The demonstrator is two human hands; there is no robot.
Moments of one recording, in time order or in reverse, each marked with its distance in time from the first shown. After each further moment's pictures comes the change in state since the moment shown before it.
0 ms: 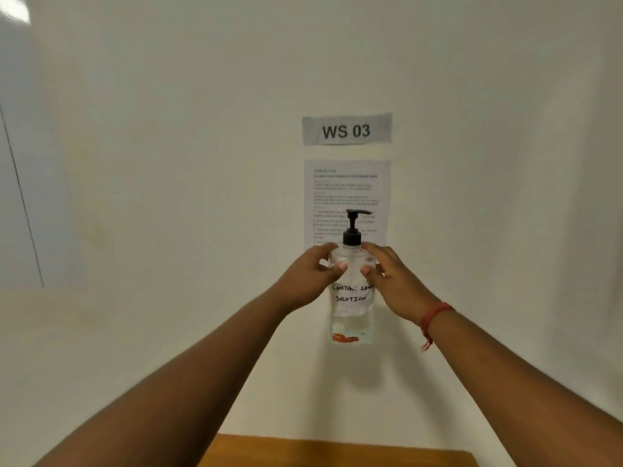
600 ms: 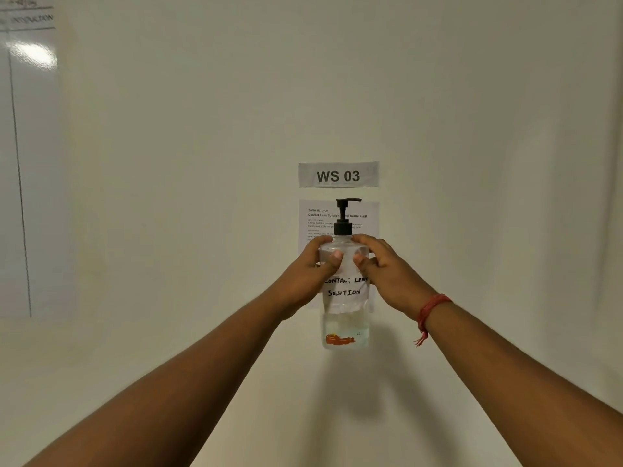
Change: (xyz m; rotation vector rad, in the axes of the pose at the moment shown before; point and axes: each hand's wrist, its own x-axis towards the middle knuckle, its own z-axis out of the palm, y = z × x) left_hand 0.006 0.067 -0.023 -0.288 0.028 0.063; right_hand 0.016 -0.081 -0.040 0.077 0.064 -0.079
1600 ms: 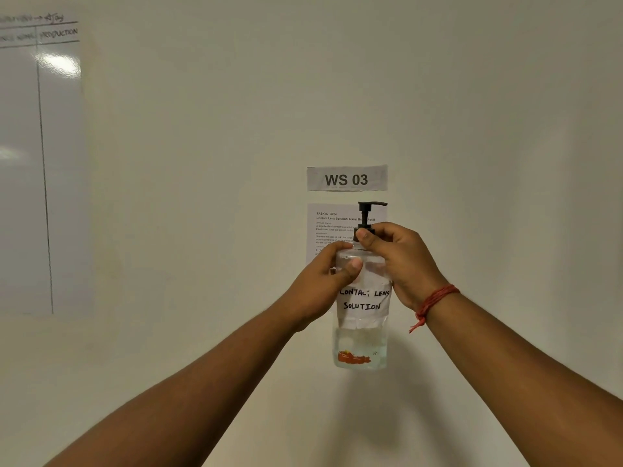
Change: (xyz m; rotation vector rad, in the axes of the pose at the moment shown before) left_hand -0.024 0.022 0.019 0.030 0.050 0.045; right_hand 0.002 -0.038 -0.006 0.443 0.145 0.014
